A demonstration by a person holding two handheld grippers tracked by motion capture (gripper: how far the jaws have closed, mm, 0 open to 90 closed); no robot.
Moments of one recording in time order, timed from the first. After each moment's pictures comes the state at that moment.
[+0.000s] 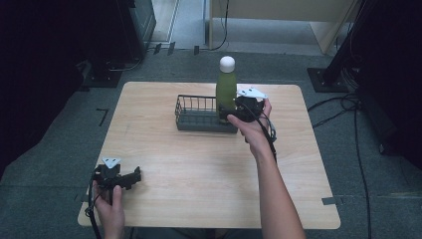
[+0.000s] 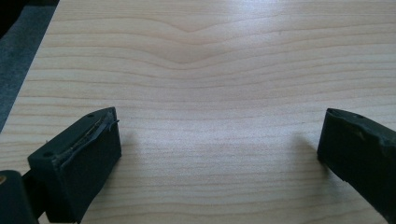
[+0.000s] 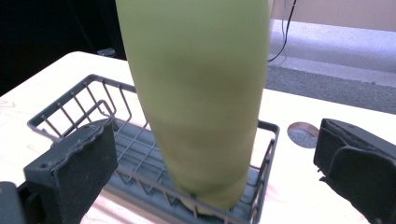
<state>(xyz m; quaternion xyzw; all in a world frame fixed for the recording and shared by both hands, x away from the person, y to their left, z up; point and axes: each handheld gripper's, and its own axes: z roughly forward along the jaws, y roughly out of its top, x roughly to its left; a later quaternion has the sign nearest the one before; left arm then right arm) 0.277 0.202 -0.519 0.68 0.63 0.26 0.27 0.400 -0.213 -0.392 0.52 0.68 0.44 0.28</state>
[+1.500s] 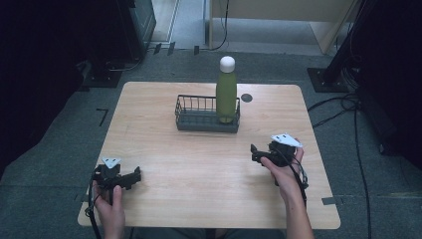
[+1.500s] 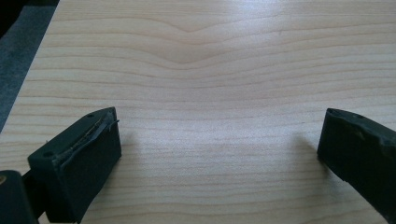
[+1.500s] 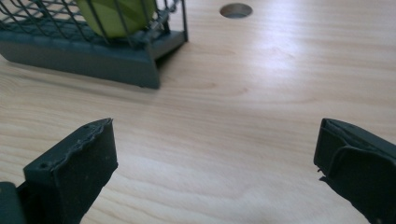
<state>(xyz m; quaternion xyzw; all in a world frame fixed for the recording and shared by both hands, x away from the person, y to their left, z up) 0.277 0.202 -0.519 0.68 0.63 0.26 0.27 0.301 -0.305 -0.480 0.59 0.66 0.39 0.27</state>
